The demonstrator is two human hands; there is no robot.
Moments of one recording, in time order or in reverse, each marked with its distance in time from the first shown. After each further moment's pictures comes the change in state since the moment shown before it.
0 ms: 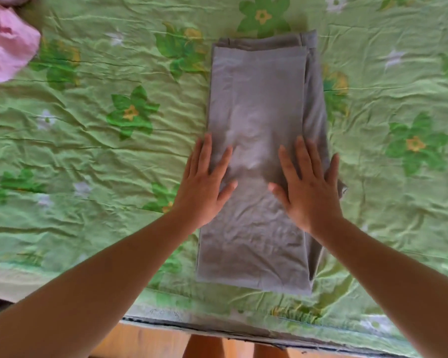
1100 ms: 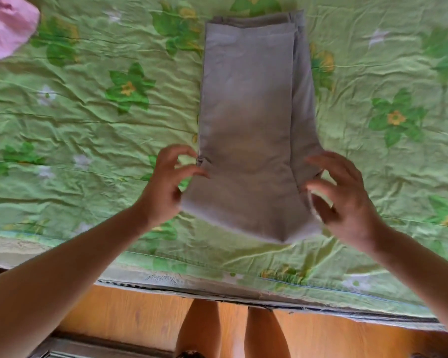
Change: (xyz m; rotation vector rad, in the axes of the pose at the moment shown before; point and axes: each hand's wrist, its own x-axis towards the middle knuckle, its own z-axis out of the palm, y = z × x) left_hand -0.071 -0.009 -0.058 -0.560 0.086 0.182; right_hand -0.097 0.045 -0.046 0.495 0.293 -0.393
